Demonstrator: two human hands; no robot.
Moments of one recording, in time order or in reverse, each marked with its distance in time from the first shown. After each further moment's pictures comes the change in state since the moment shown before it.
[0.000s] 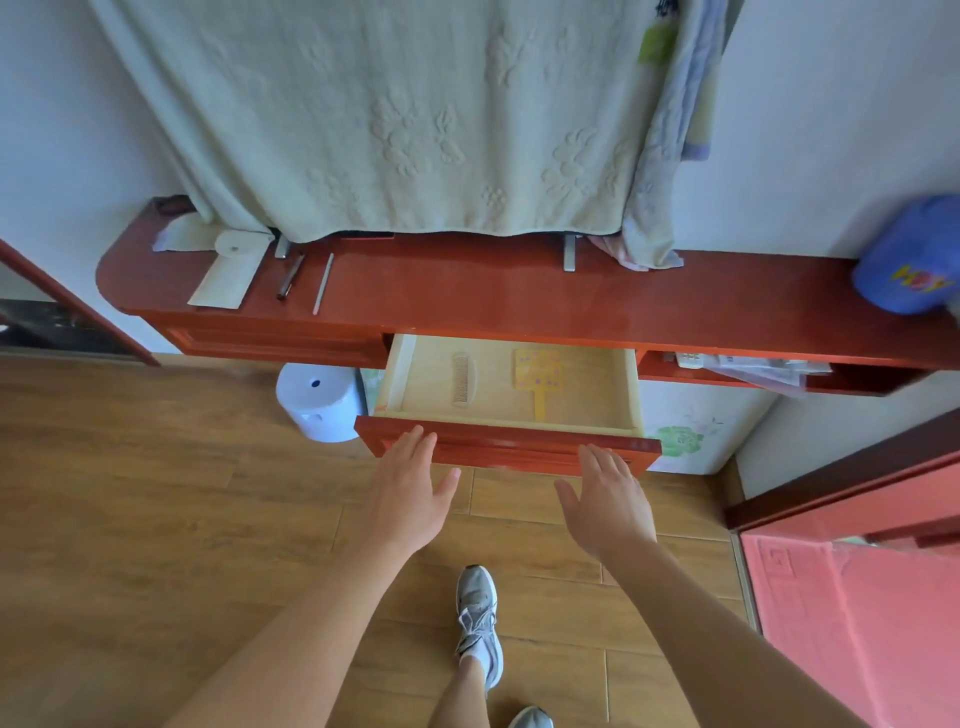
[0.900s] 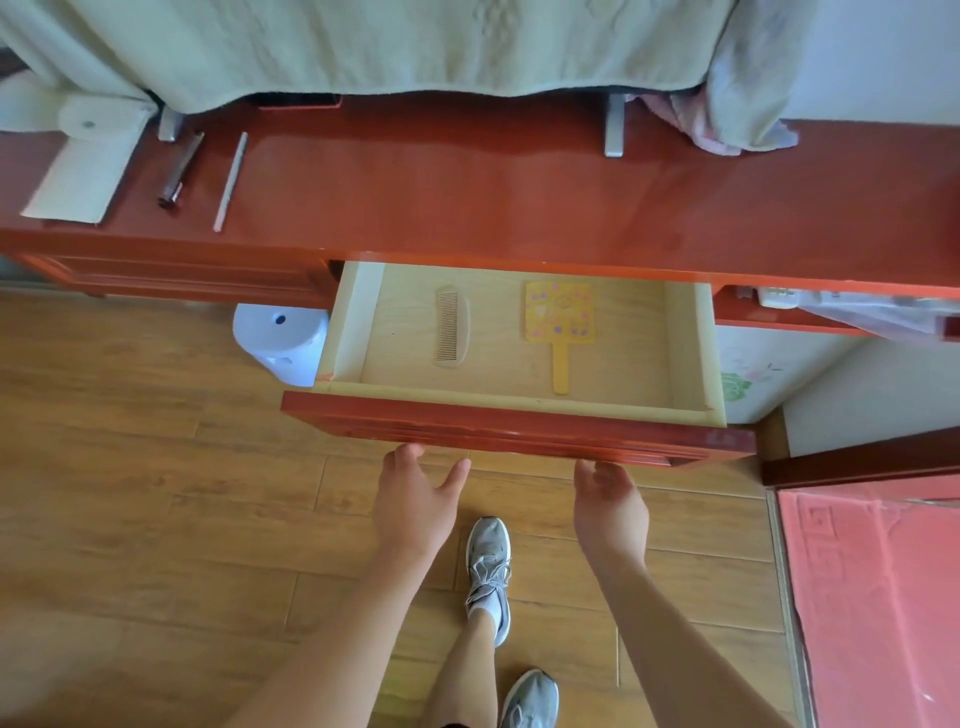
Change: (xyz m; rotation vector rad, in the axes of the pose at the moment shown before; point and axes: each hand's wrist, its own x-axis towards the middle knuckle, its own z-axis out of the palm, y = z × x) left_hand 0.069 -0.038 0.167 -0.284 0.044 -0.431; right_hand 0.082 0.035 0.164 0.660 0.078 0.586
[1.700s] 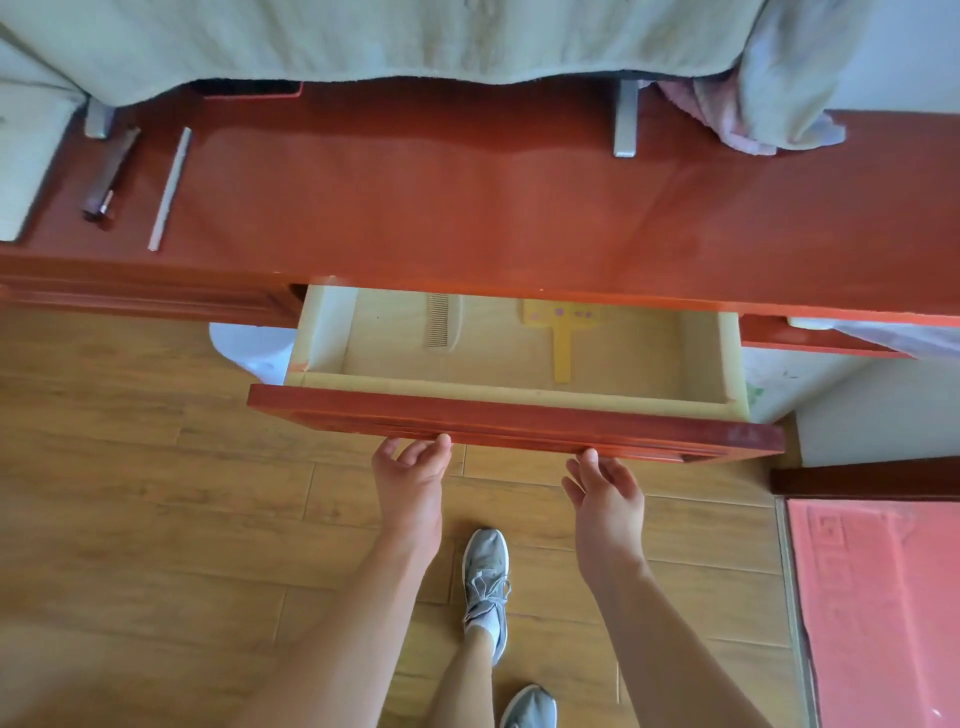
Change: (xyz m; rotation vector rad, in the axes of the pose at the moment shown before) left_hand 0.069 0.040 0.037 -1.327 -0.020 -0.463; right_hand 0.052 -0.040 0.023 0.897 -0.066 0.286
